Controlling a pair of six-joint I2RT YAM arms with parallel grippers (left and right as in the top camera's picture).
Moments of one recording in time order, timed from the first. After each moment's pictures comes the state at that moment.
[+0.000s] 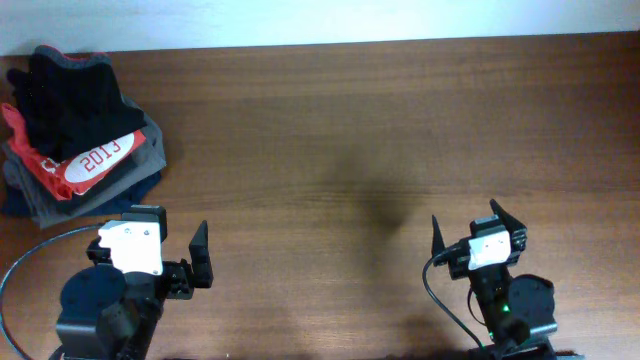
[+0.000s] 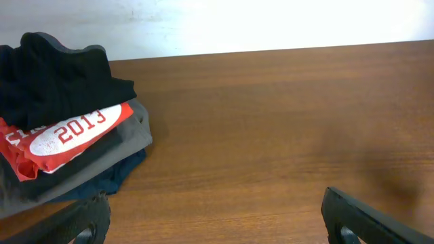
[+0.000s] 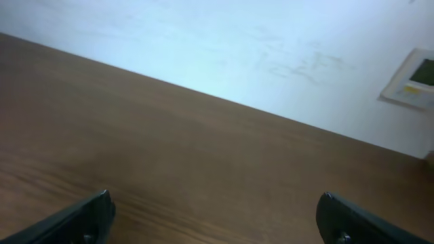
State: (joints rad) left arm -0.12 0.56 0.98 -0.88 -0.04 -0.02; right arm 0.15 0.19 0.19 -0.12 0.01 -0.23
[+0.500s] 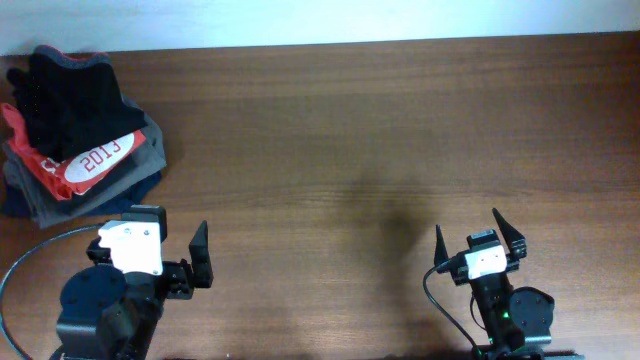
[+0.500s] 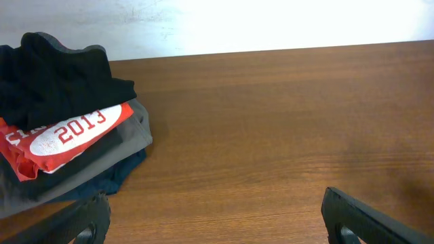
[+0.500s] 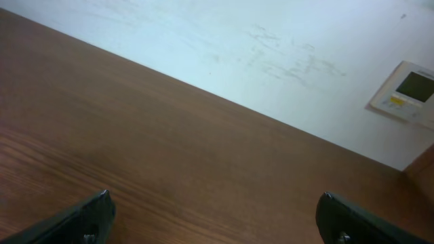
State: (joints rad) left arm -0.12 0.56 0.98 -0.88 -0.04 -0.02; right arm -0.01 0.01 0.04 -0.11 -0.14 -0.36
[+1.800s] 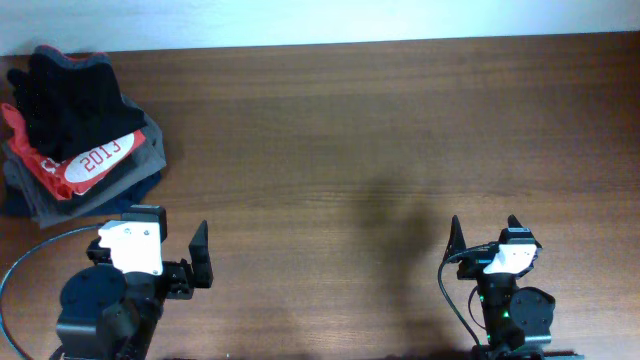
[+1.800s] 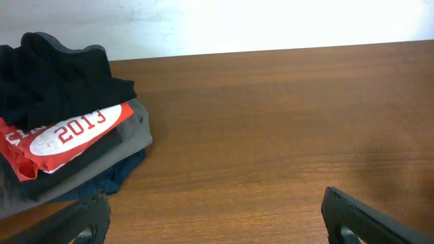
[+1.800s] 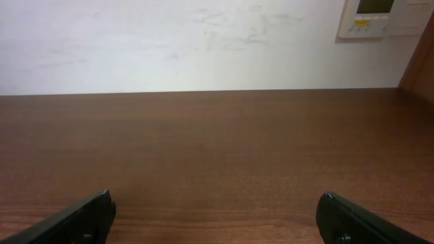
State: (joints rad) left arm -0.12 0.56 0.98 -0.88 -0.04 -0.02; right arm -0.01 0.01 0.03 -0.12 0.02 0.02
